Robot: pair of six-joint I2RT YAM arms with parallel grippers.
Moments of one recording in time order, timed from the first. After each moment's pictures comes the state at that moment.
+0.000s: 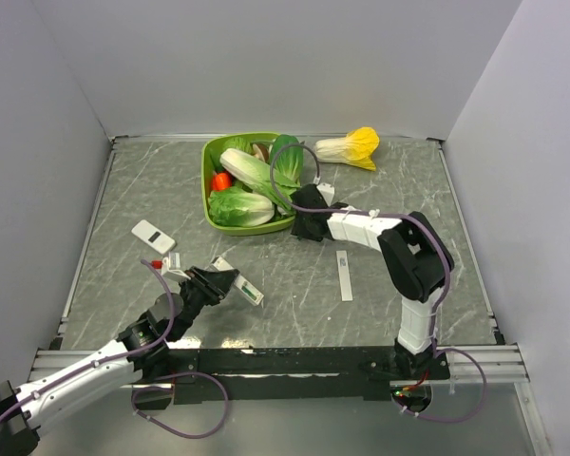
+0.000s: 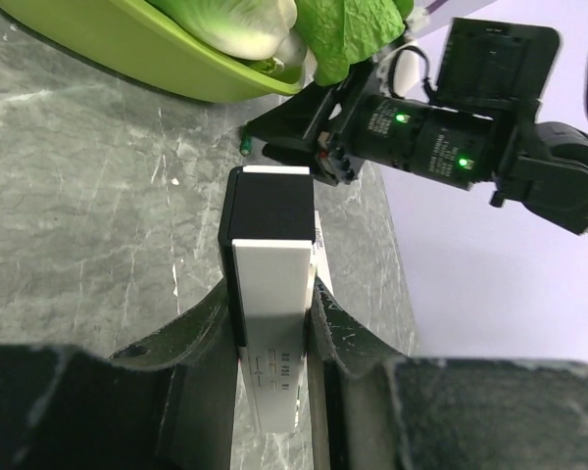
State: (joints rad) left arm -0.89 0.37 0.02 0.26 -0.42 -1.07; right arm 0.61 1.88 1.19 -0.27 0.27 0.79
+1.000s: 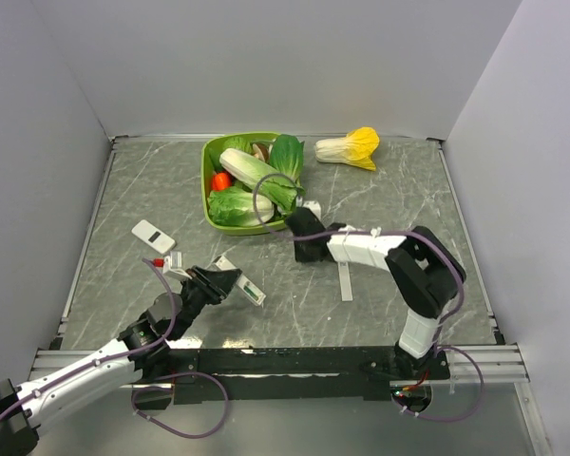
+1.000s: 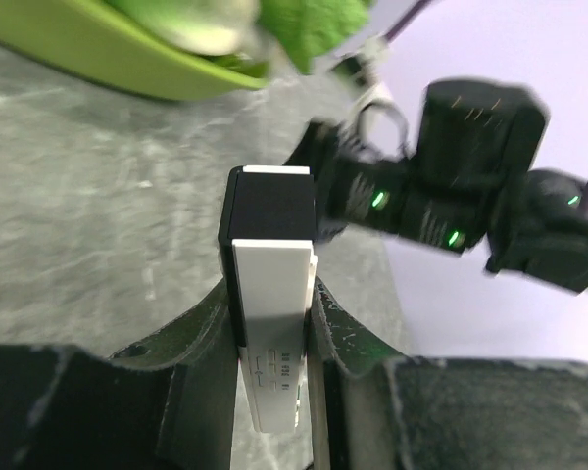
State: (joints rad) left arm -0.89 0.39 0.02 0.30 -0.38 -1.04; right arm 0.73 1.79 1.03 -0.28 0.27 0.58
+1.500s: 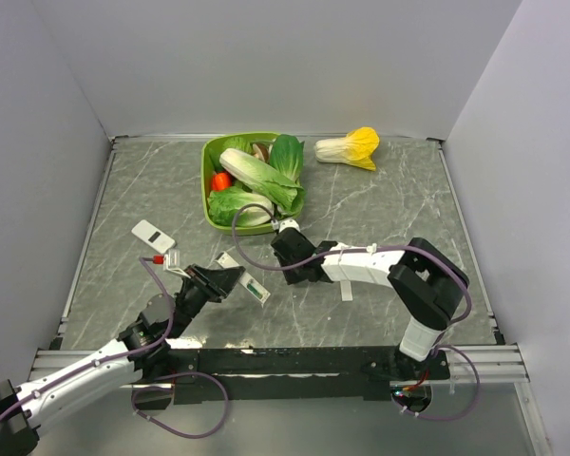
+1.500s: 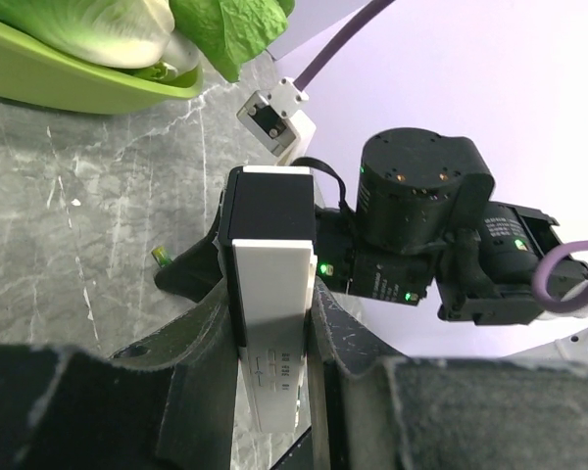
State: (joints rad) left arm -0.89 0.38 0.02 0.44 -0.30 -1.01; right arm 0.90 1.71 0.94 -0.25 0.22 0.42
